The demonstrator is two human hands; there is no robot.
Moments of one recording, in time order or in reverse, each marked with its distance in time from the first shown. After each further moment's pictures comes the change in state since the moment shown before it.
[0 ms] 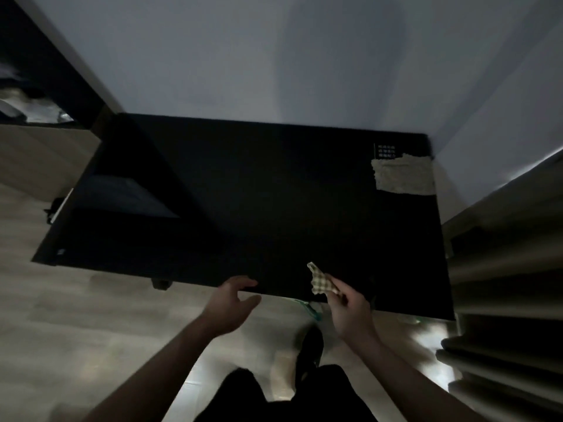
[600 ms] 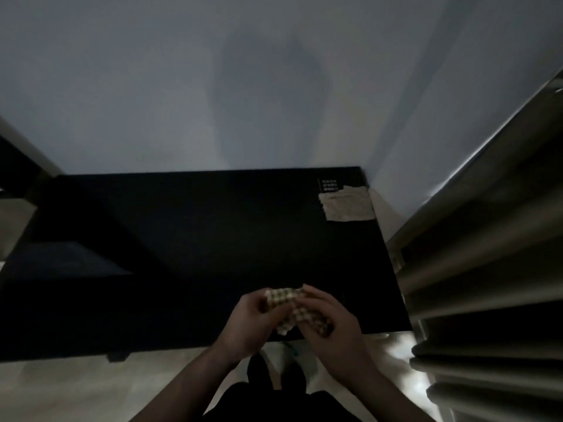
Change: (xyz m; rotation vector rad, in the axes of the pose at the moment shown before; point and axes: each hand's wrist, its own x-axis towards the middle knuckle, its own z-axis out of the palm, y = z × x) left_hand -0.014 0.148 -0.025 -0.608 -0.316 0.141; right_hand -0.043 -0.074 -0.055 0.108 0.065 -0.323
